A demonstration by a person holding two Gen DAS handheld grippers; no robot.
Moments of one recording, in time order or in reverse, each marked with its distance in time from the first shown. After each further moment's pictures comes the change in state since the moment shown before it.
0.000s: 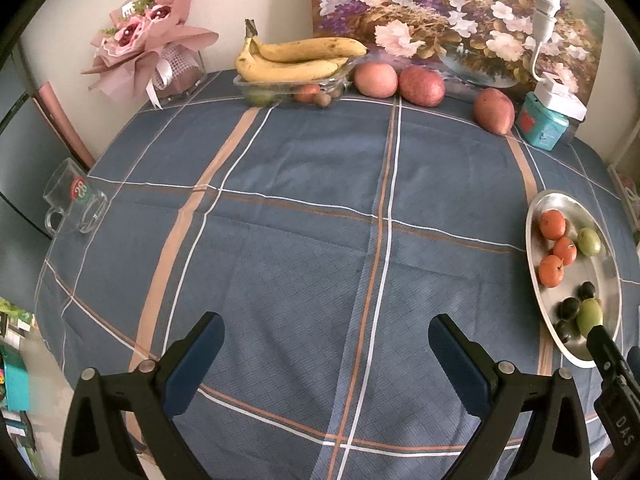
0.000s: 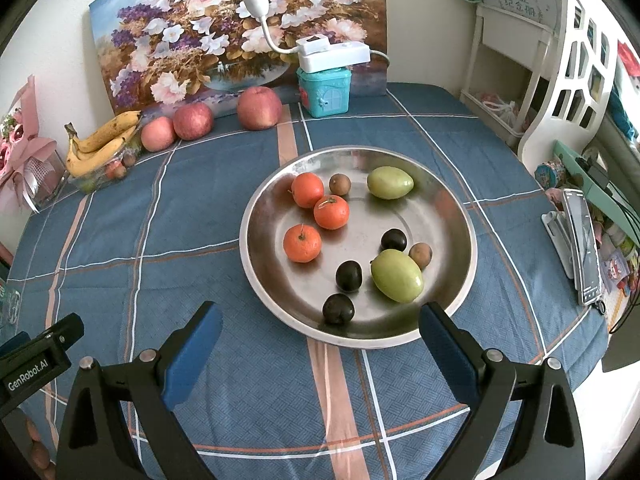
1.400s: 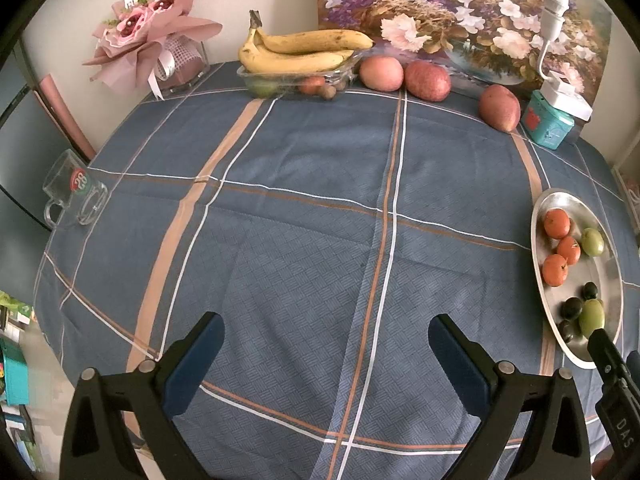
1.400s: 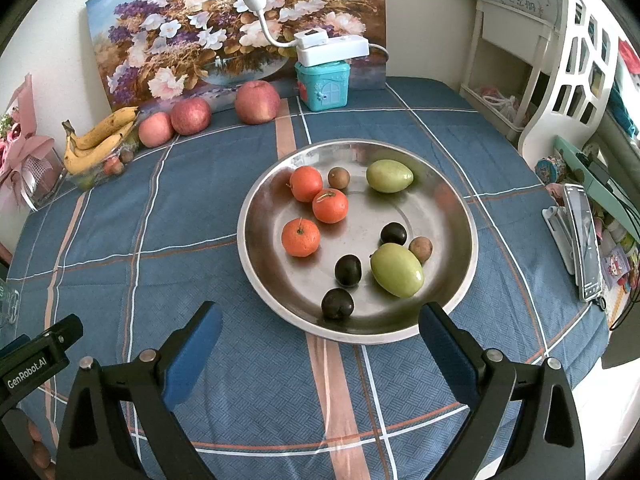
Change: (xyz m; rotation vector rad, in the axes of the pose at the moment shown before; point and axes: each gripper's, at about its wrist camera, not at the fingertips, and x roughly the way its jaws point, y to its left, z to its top) left arm 0.004 0.003 -0.004 -0.014 0.018 0.000; right arm 0.003 0.000 -0.002 0.004 0.017 -0.003
